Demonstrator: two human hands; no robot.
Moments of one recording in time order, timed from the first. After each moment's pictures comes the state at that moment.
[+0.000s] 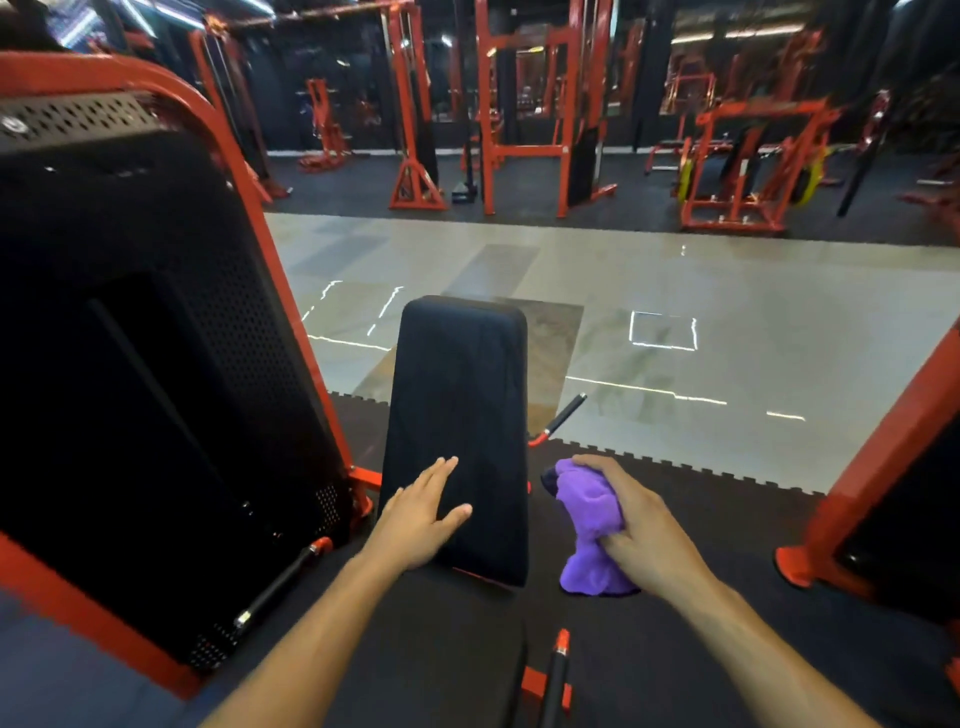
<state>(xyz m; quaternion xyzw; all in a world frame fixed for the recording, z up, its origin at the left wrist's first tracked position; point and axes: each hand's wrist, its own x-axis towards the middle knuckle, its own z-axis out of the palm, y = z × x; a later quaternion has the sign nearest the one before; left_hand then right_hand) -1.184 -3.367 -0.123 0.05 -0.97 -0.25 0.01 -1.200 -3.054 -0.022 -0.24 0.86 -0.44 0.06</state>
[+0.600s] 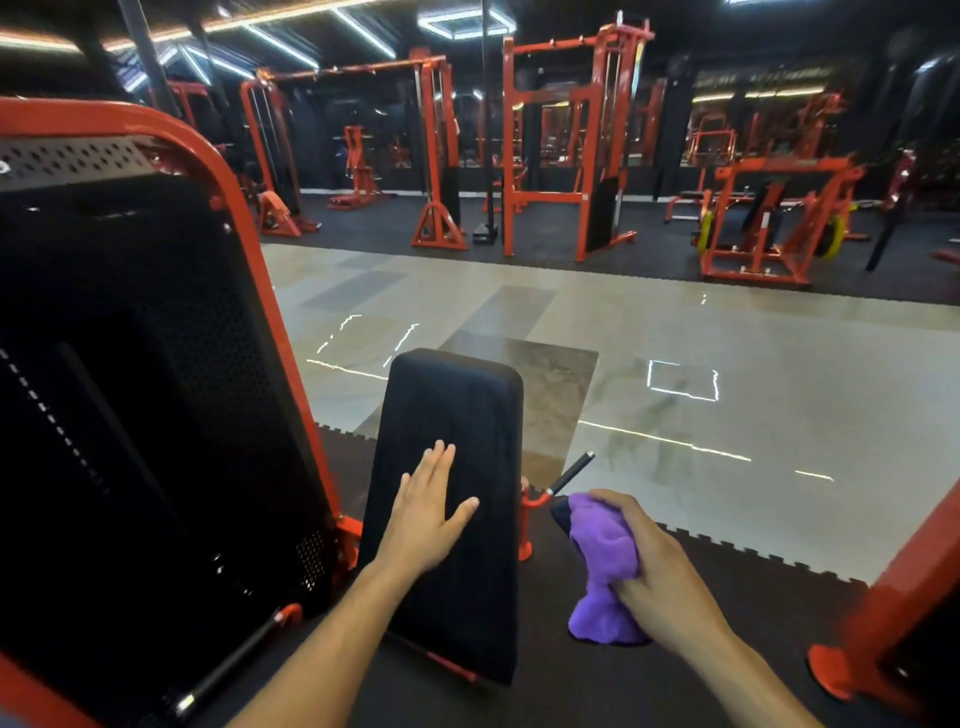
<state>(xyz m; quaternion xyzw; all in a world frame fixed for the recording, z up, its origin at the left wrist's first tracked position) -1.306 -3.350 -0.101 0.07 -0.96 -0.24 0.15 -1.304 -3.038 -0.032 -0.24 0.86 -0.45 0.04</state>
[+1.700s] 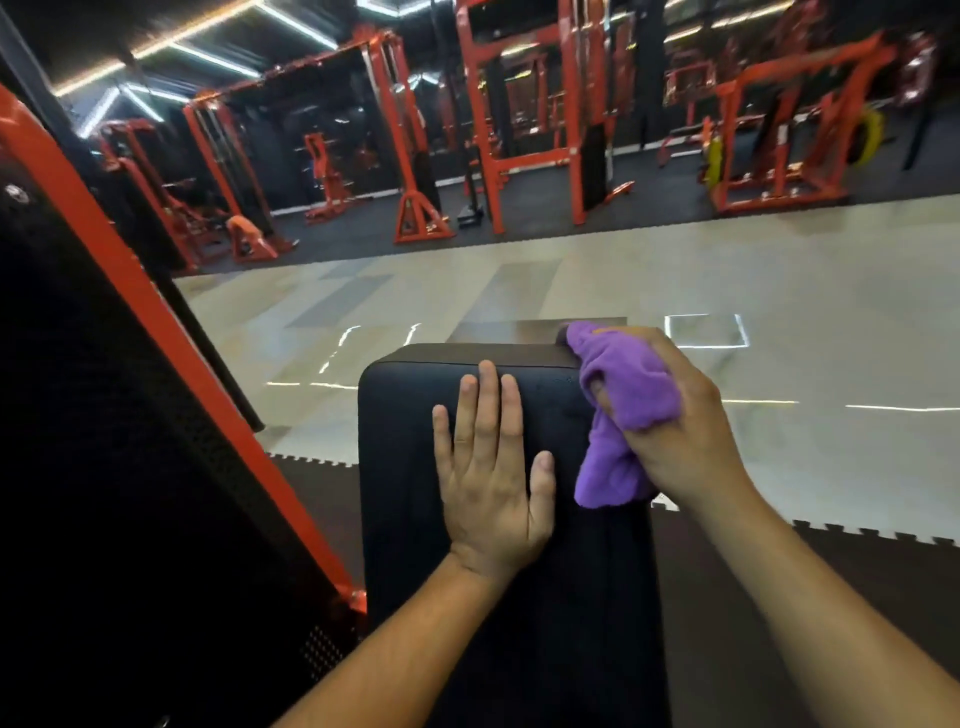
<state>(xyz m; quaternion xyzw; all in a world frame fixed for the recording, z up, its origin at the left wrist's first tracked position) -1.571 -3.442 -0.190 -0.05 -0.86 -0.06 0.50 -1.615 -3.266 -0.128 -0.30 0.69 -0.64 -0.16</state>
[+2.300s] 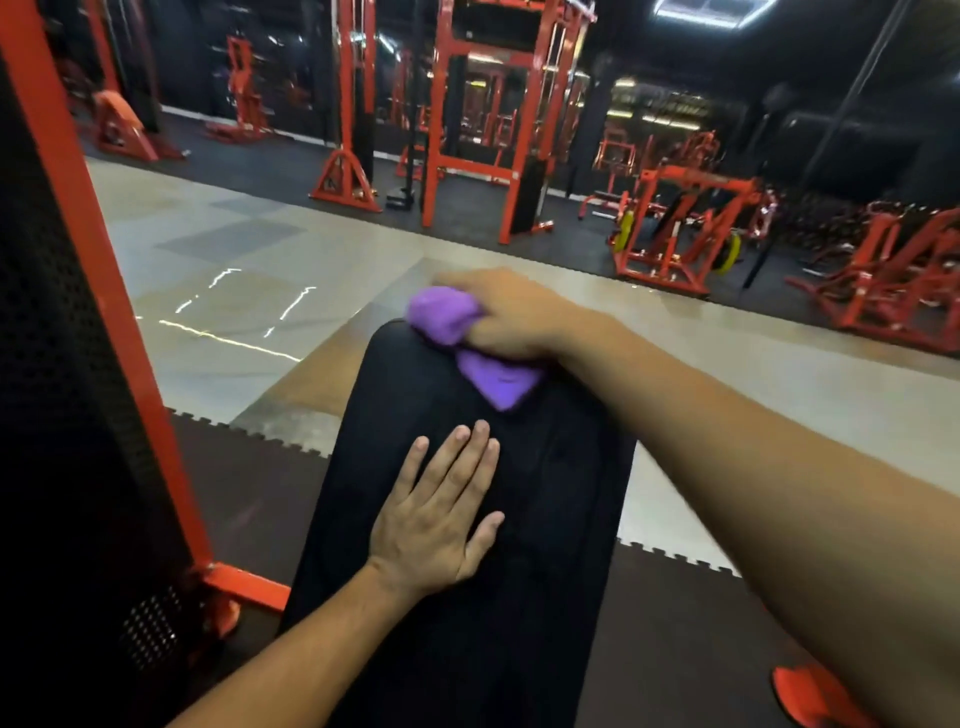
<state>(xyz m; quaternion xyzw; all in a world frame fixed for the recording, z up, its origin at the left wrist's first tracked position) -1.546 -3.504 -0.261 -0.13 -0.86 -0.01 0.50 -1.639 -3.408 -0.007 -0.48 0.87 -0.13 -0.01</state>
